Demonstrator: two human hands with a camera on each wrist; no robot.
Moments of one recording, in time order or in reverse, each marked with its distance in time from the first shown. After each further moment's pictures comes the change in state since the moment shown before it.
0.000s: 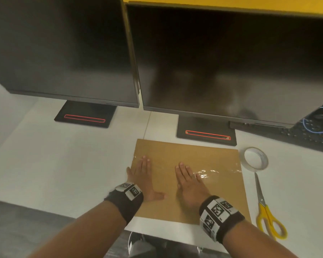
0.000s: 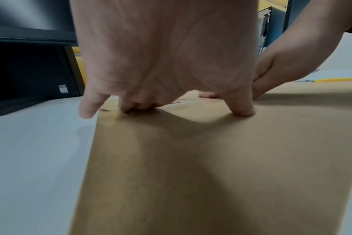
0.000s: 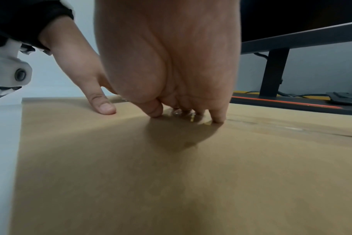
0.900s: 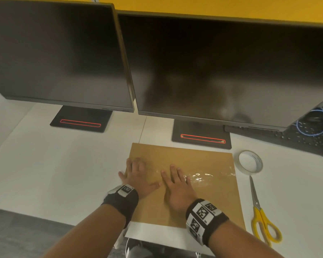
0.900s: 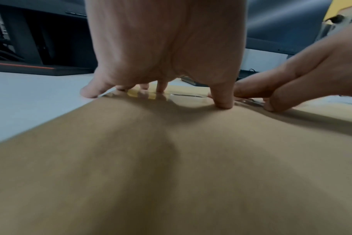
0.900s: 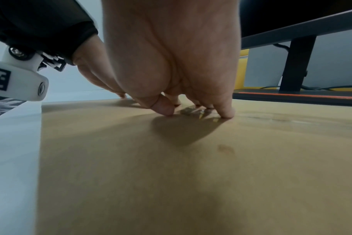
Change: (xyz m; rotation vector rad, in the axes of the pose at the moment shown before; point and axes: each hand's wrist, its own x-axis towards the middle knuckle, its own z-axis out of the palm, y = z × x) left_hand 0.017 0.002 0.003 -0.240 0.270 -0.139; right_hand 0.004 -0.024 -0.008 0.006 -0.007 0.000
